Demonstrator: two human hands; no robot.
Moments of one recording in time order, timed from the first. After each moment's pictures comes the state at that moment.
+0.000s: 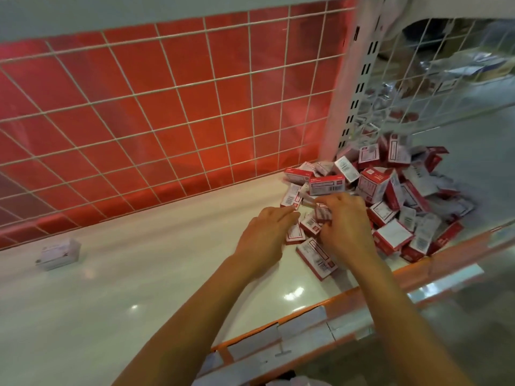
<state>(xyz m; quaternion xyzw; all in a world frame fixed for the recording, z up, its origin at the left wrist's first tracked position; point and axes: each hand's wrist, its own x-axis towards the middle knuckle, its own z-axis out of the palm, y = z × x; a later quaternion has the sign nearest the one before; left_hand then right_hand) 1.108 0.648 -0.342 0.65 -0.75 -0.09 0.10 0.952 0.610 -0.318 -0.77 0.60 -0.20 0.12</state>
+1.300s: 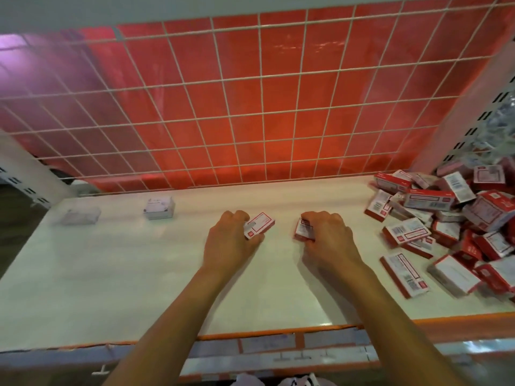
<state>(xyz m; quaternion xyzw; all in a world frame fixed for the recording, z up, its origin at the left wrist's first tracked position) 1.258 0.752 -0.346 0.86 -0.46 -0.10 0.18 1.092 0.657 -0.337 -0.85 0.47 -0.07 0.20</state>
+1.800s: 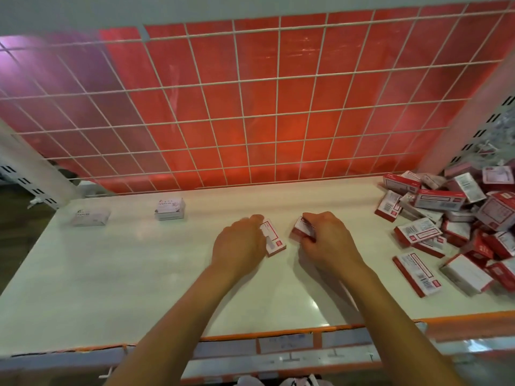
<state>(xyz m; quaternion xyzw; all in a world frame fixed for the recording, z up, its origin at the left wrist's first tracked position) 1.268 0.760 -0.342 0.83 -0.54 -0.10 0.12 1.112 0.675 -0.327 -0.85 0.46 -0.10 0.25</state>
